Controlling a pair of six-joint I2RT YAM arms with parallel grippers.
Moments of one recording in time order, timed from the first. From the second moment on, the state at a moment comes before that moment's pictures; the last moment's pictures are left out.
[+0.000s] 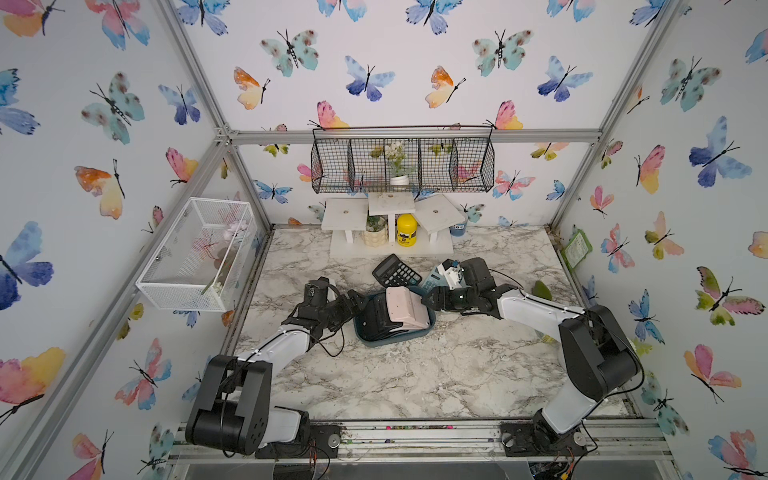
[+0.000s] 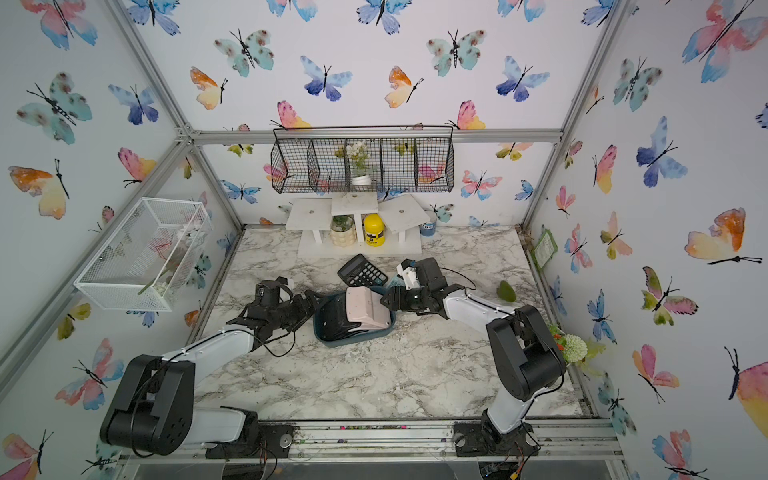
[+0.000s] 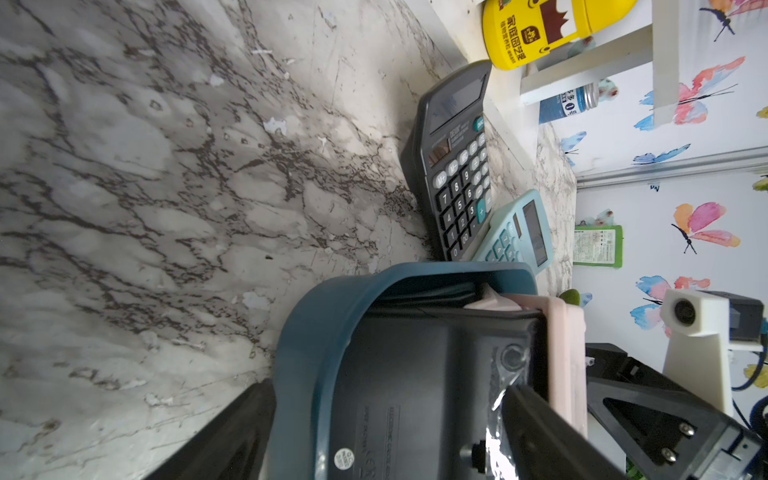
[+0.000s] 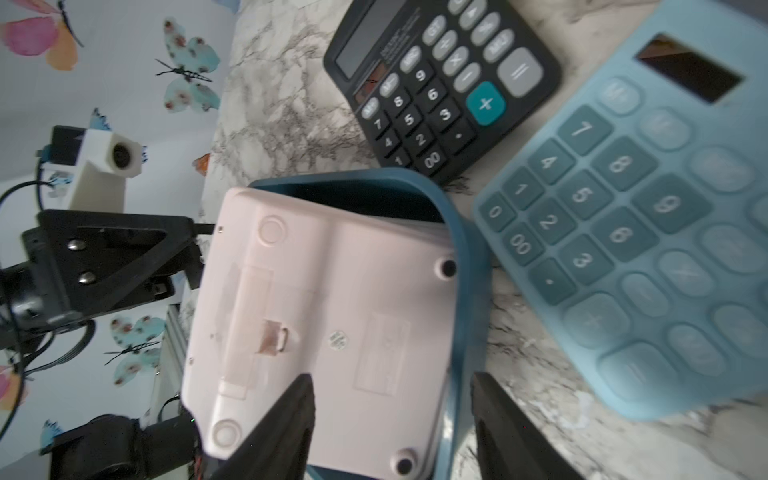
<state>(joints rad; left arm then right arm) -0.20 1.37 0.60 0.06 0.43 -0.81 0.50 1.69 1.00 -0.15 -0.48 0.45</state>
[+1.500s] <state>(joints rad) -0.30 1.24 0.48 0.05 0.50 -0.80 0.48 1.43 0.85 -0.35 -0.37 0.39</state>
